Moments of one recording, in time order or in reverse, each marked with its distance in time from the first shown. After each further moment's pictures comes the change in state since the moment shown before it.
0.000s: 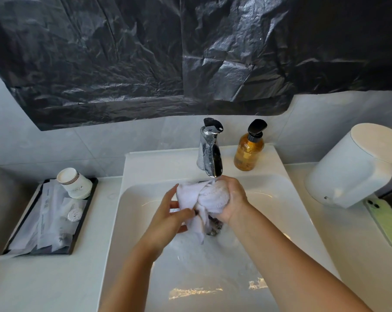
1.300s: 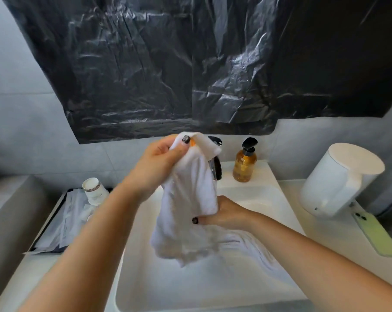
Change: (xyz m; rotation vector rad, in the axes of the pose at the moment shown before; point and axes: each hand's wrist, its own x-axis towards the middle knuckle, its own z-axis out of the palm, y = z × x) left_hand -0.067 0.143 -0.018 0.124 -0.068 0.567; right_hand -0.090 0.003 -0.008 -1.167 -0.398 -0.494
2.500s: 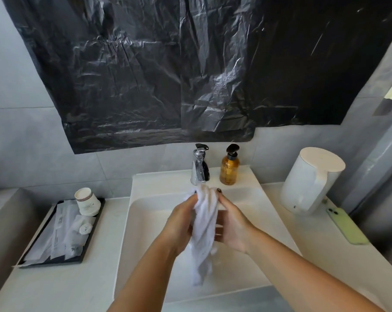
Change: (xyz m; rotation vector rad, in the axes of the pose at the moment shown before) left_hand -0.059 -0.079 0.073 -0.458 0.007 -0.474; right_hand -0.046 0.014 0.021 0.824 0.194 0.307
